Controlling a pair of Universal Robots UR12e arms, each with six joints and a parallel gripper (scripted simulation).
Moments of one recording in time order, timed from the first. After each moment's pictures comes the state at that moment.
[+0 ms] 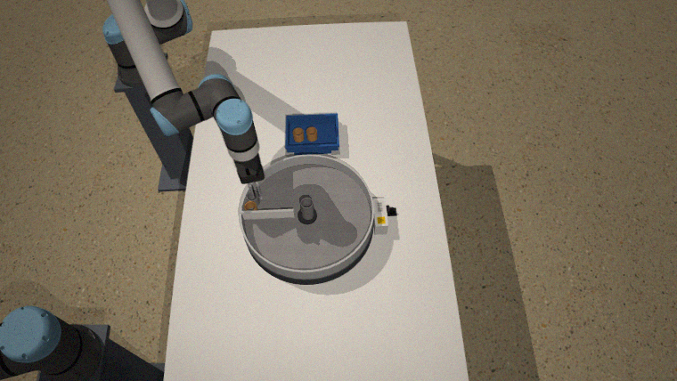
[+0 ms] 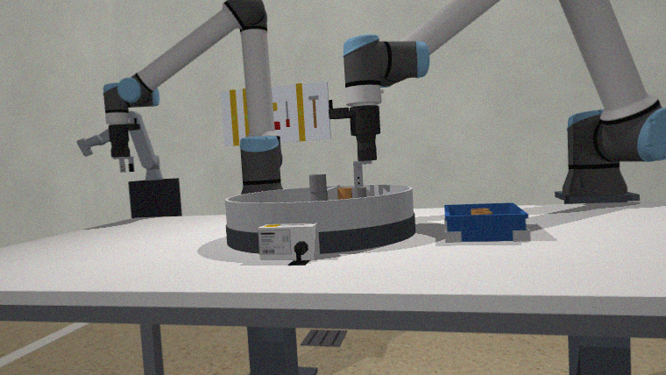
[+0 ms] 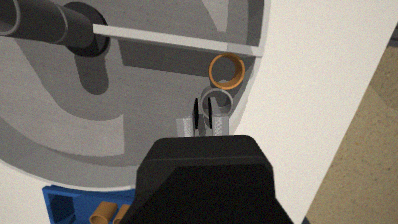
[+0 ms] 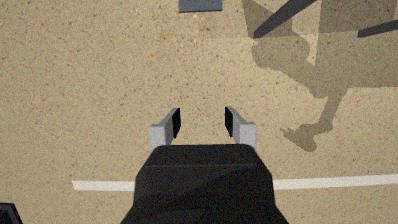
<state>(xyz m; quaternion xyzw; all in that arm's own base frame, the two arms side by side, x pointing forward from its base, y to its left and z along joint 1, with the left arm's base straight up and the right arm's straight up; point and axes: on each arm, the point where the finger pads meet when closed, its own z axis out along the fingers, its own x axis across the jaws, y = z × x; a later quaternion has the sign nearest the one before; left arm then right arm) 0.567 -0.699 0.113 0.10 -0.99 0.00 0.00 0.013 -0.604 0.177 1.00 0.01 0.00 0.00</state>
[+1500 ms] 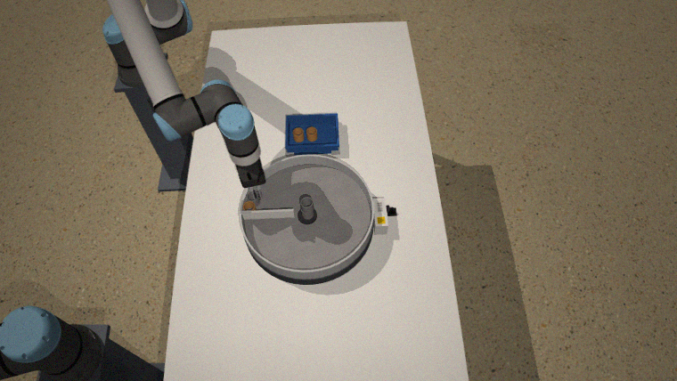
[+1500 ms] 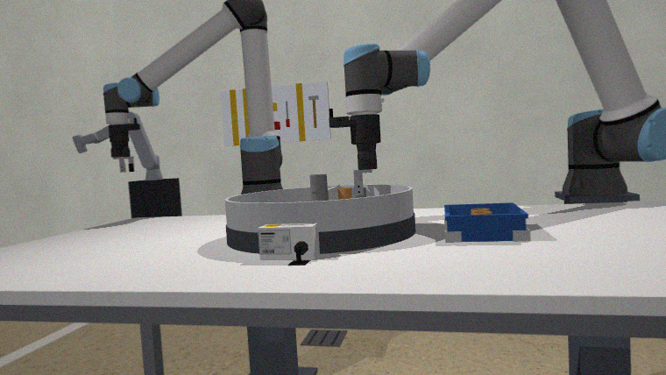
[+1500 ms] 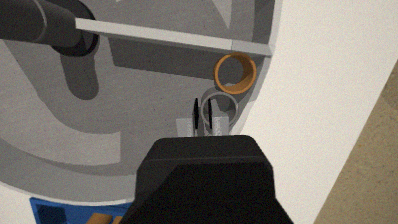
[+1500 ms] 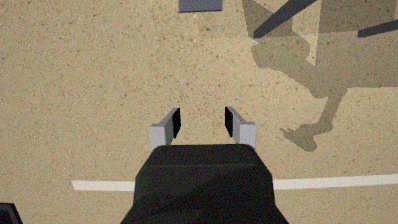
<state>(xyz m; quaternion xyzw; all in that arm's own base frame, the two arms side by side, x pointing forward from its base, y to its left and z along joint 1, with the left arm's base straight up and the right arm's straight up) 0.568 -0.699 0.091 0.10 -0.99 0.00 0.00 0.013 -0.604 0.177 1.00 0.01 0.00 0.00</state>
